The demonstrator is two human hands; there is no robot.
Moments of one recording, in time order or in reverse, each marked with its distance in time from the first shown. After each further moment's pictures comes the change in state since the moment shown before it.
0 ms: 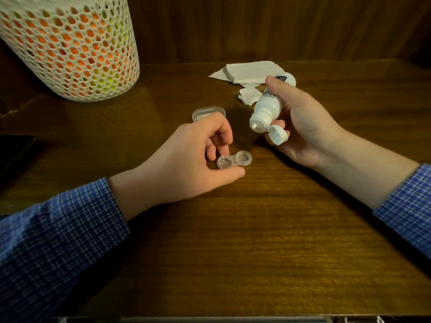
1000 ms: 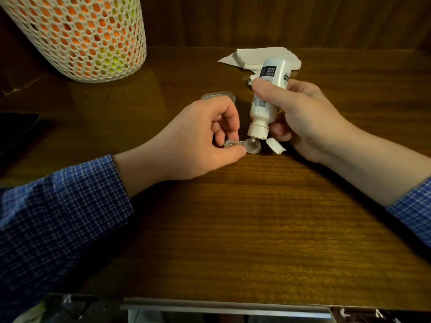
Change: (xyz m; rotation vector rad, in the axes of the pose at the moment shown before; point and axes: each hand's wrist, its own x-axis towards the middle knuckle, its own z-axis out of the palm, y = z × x) left_hand 0.004 -0.009 -0.001 -0.149 -0.026 -0.084; right_hand -0.010 0.012 0.014 -0.427 0.006 -0.198
